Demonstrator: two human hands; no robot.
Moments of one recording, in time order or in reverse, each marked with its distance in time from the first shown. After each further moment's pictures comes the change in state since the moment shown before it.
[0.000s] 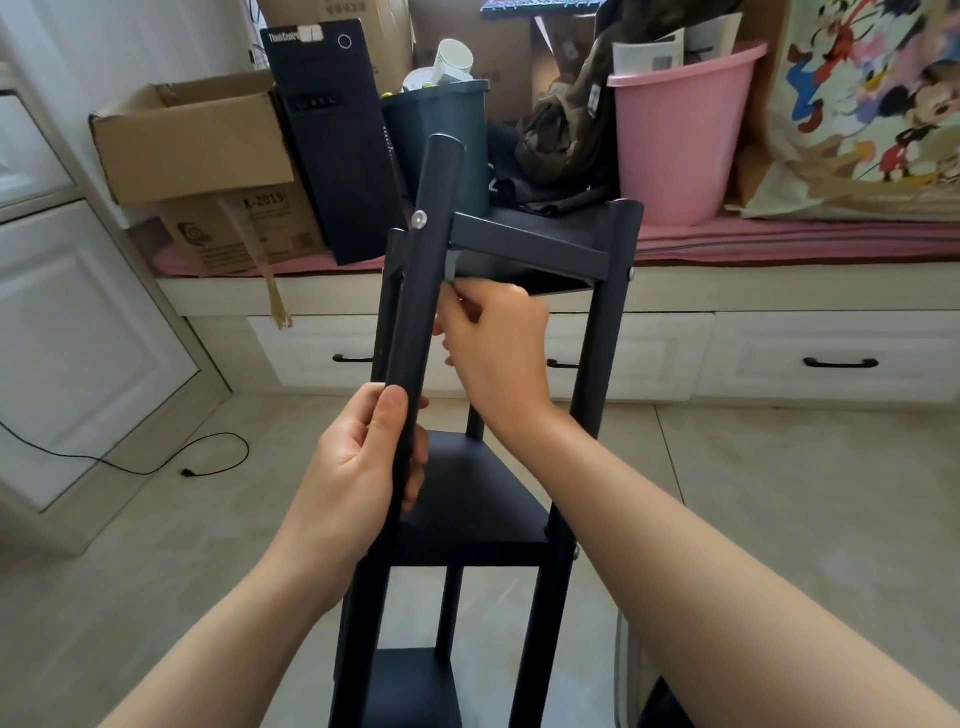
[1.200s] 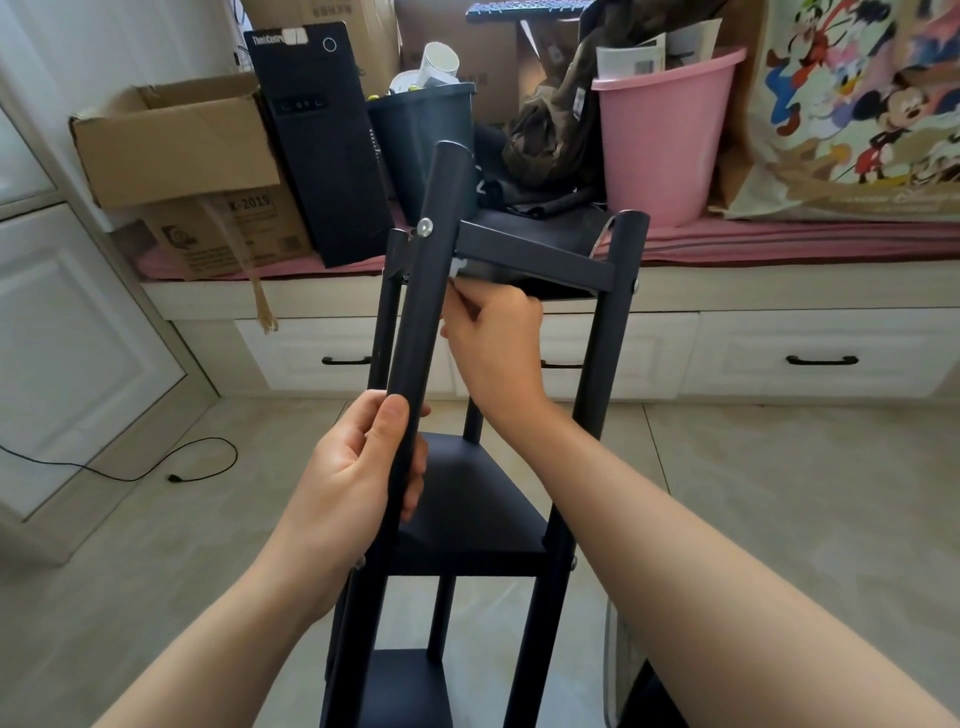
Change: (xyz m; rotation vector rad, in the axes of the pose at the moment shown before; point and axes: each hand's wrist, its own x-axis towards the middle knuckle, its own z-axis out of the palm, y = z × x) left_hand -0.004 0.001 0.003 -0.019 -0.057 -0.014; right_hand 0.009 0.014 -0.006 0.005 0.047 -0.073
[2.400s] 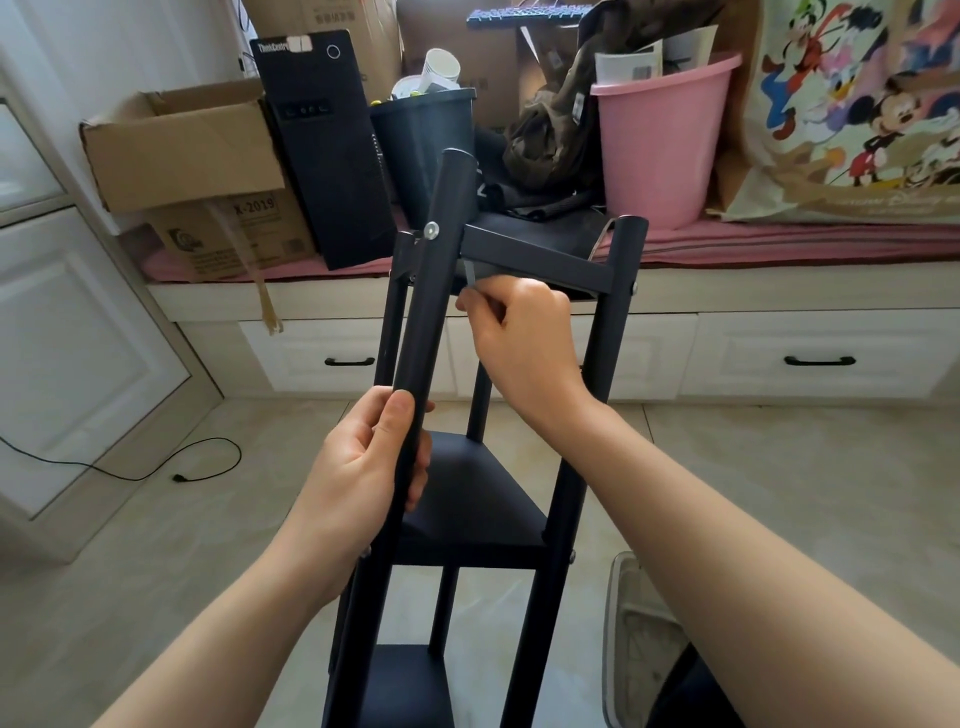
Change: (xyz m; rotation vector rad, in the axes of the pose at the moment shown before) left_hand -0.001 0.007 0.005 -0.012 0.003 -0.006; right_hand -0.004 -0.013 -0.033 -0.161 -0.094 -0.031
